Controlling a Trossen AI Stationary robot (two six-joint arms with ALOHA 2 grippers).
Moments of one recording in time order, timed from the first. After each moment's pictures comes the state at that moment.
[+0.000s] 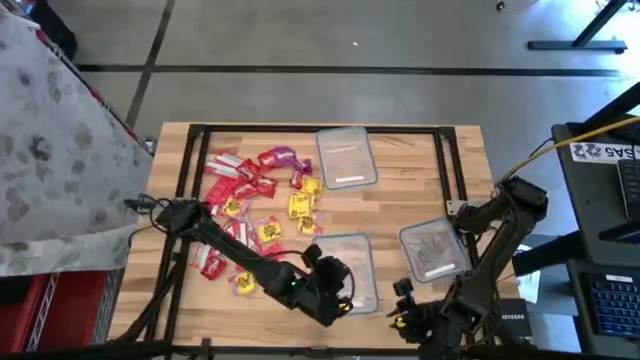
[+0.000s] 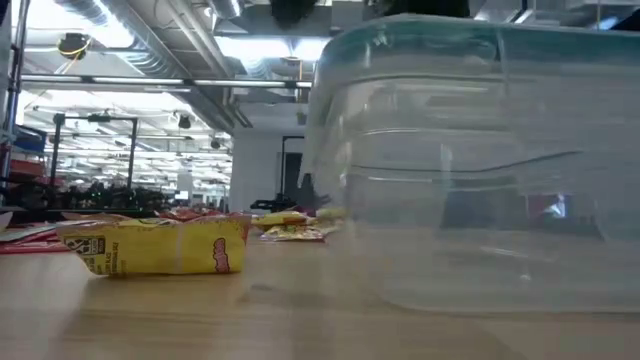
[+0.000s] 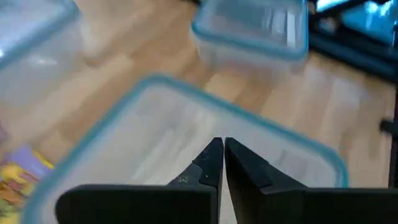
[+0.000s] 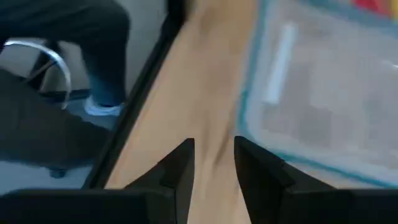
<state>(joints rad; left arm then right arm) -0.50 2.17 1.84 -0.56 -0.73 -0.84 1.02 1.66 1.14 -0.56 0.43 0.52</state>
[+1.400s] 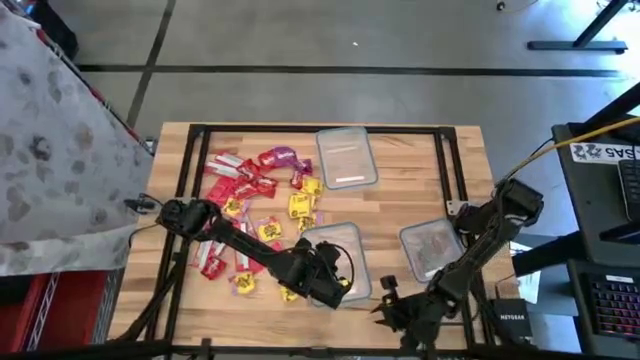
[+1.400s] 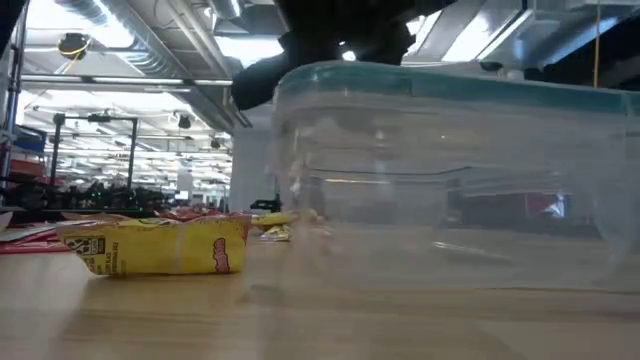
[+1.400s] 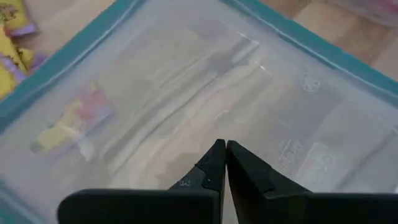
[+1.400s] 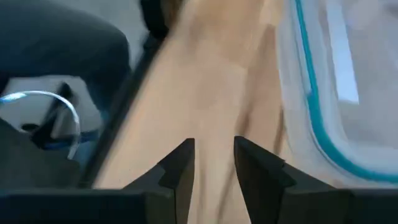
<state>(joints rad) -0.45 2.24 1.84 -0.88 -0.59 -1.22 0.91 1.70 0.89 -0.06 0.44 0.49</state>
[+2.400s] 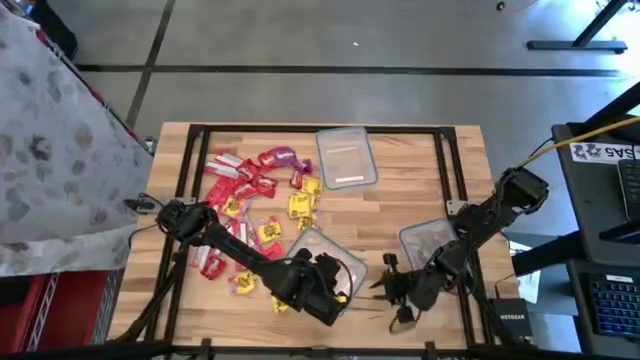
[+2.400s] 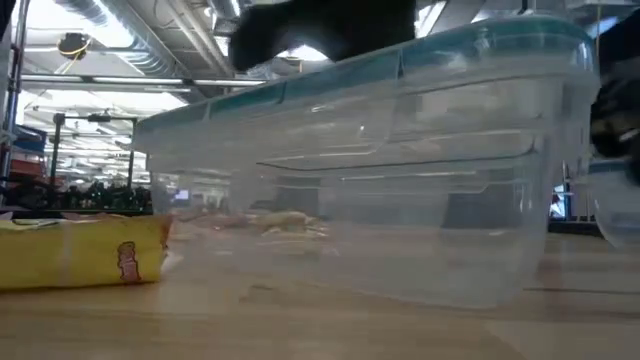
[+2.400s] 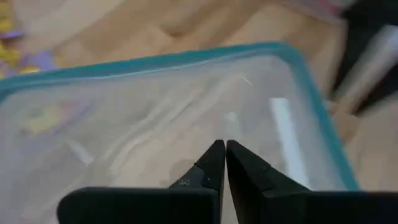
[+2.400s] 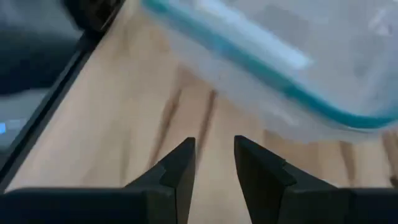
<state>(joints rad) -0.49 2.23 1.92 -0.84 -0.61 -1.12 0.79 1.57 0.54 0.34 0.43 0.47</state>
